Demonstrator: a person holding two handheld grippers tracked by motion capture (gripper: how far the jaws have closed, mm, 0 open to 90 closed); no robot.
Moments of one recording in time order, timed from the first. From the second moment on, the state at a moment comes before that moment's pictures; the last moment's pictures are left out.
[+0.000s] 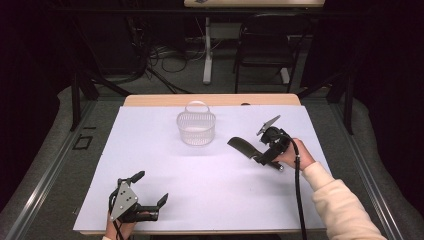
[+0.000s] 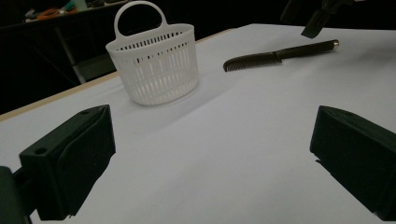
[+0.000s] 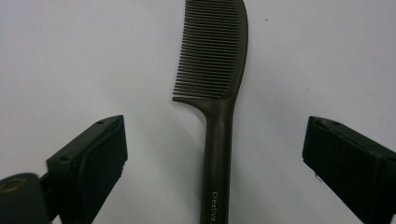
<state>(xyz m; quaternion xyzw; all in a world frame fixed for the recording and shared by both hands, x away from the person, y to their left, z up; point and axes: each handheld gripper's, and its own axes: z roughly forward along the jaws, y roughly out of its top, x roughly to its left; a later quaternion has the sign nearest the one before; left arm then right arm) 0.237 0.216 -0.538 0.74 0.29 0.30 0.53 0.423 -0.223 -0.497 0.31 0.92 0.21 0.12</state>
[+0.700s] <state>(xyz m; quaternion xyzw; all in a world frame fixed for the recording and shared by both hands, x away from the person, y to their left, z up) 0.239 0.215 -0.539 0.75 0.29 0.29 0.52 0.435 -0.202 -0.511 0.30 0.94 0.11 0.12</state>
